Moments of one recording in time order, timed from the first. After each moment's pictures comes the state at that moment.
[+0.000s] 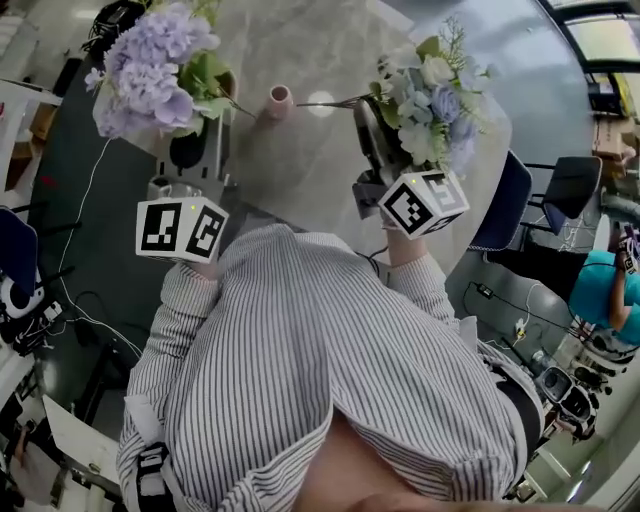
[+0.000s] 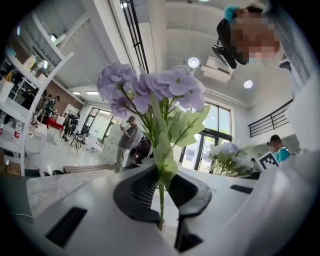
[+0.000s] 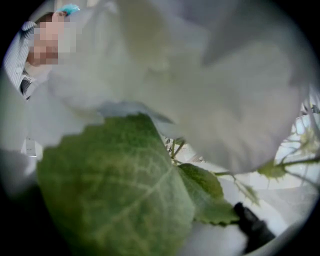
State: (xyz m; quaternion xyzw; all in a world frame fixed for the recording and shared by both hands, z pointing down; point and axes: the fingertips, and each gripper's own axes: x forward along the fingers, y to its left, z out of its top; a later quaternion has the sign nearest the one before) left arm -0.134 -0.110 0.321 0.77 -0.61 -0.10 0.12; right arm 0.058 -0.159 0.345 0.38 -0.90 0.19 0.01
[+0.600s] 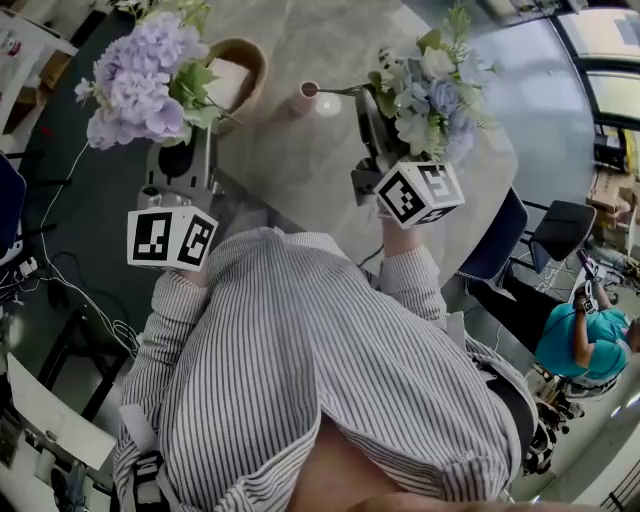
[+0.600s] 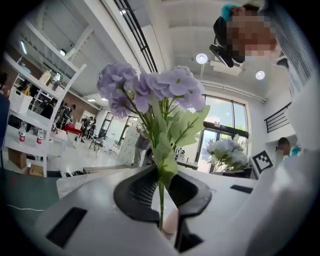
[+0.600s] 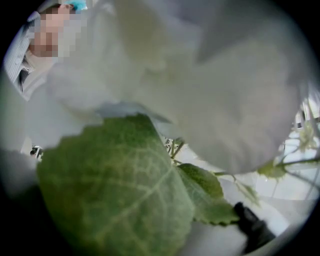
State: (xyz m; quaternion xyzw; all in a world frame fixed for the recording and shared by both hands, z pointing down) left arm -0.155 -0.086 0.345 0.71 -0.68 -0.08 0.13; right arm 0.033 -0.198 0.363 0.33 -0.93 0.17 0.04
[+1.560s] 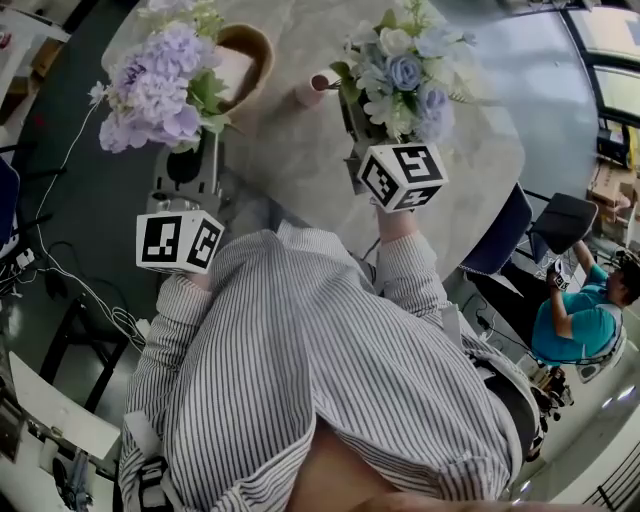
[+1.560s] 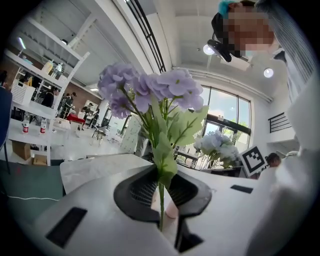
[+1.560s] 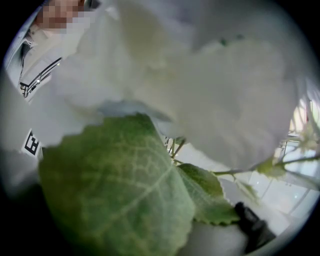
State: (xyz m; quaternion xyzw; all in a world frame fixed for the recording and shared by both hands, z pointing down) left arm -0.160 -0.082 0.375 0.71 -0.68 -0.06 0.19; right arm -0.006 -0.203 0.405 0.31 -0.93 0.14 0.15
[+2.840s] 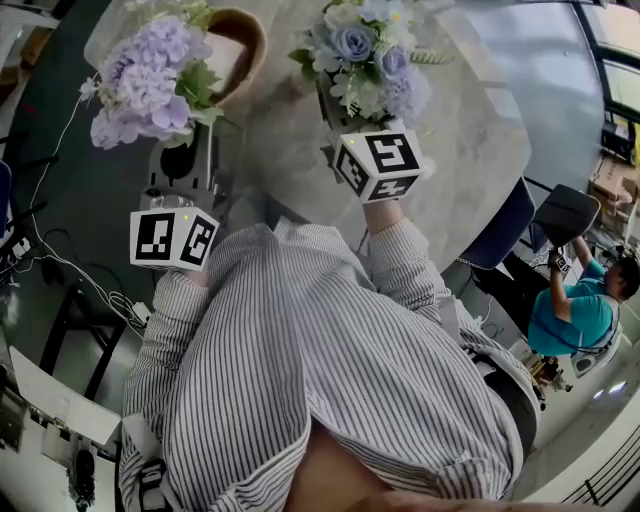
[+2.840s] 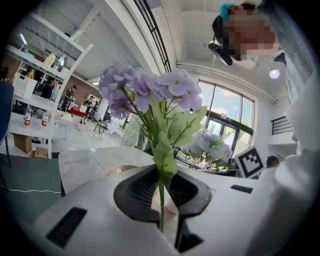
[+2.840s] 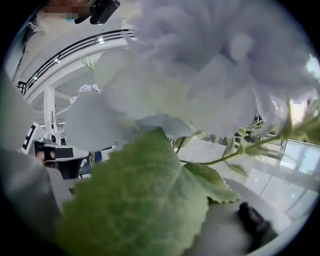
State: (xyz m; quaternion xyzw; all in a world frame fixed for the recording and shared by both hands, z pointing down) left arm -0.160 -0.075 0.384 0.70 -0.68 -0.05 0.21; right arm -0.034 -0.190 0.421 0.31 -0.93 0.14 0.17
